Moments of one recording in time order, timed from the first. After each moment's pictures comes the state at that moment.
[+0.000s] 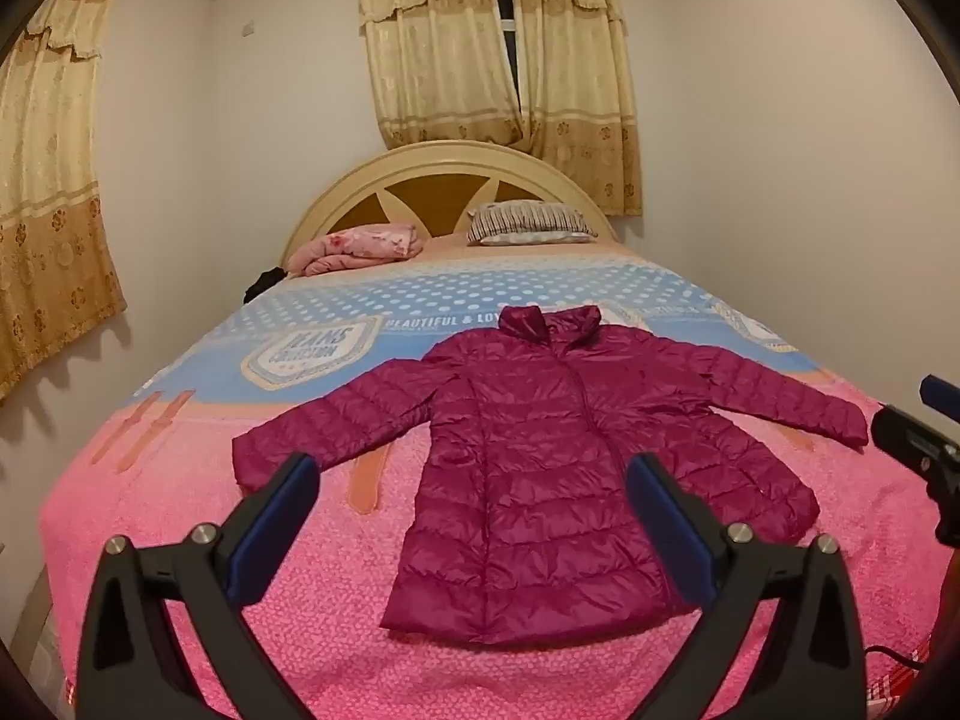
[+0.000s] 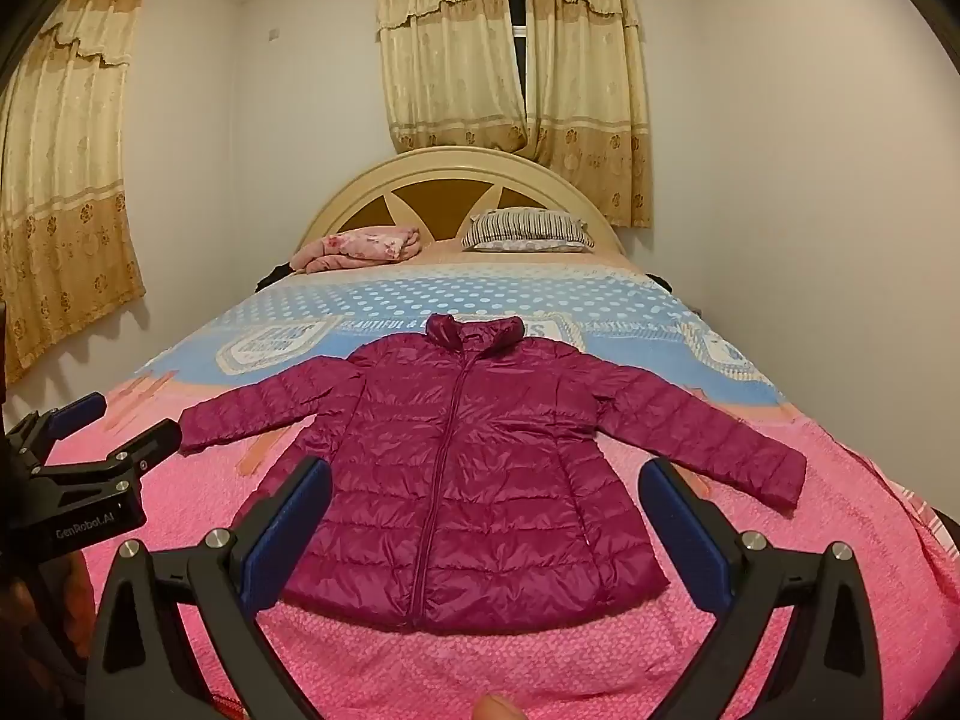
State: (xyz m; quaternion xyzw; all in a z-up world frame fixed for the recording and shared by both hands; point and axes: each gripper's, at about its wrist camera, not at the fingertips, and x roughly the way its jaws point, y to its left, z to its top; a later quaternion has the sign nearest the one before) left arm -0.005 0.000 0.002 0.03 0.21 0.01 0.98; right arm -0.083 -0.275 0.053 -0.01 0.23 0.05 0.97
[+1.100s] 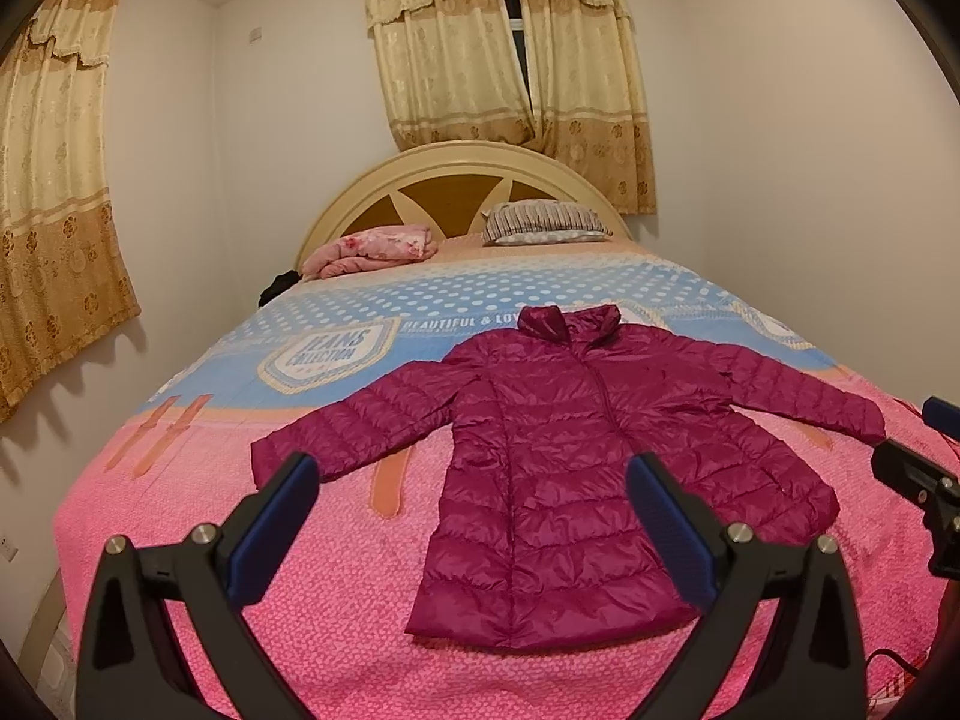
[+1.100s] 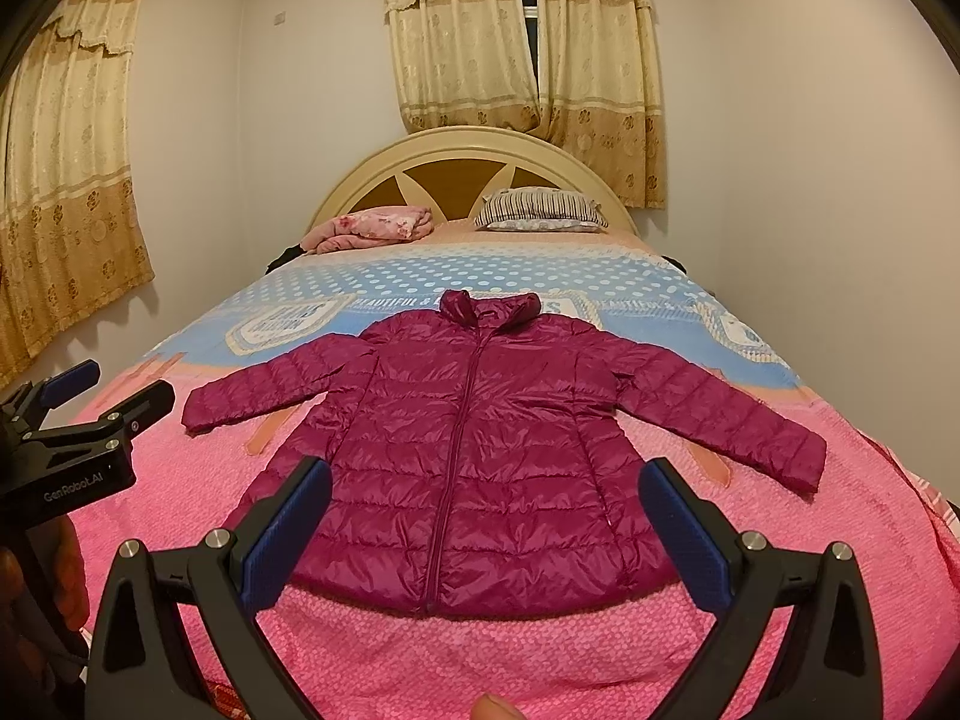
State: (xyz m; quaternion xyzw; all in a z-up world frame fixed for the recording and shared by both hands) left arm 0.003 0.013 -0.002 0.03 0.22 0.02 0.97; right arm -0.075 -0.266 0.034 -0.01 0.25 0.06 0.97
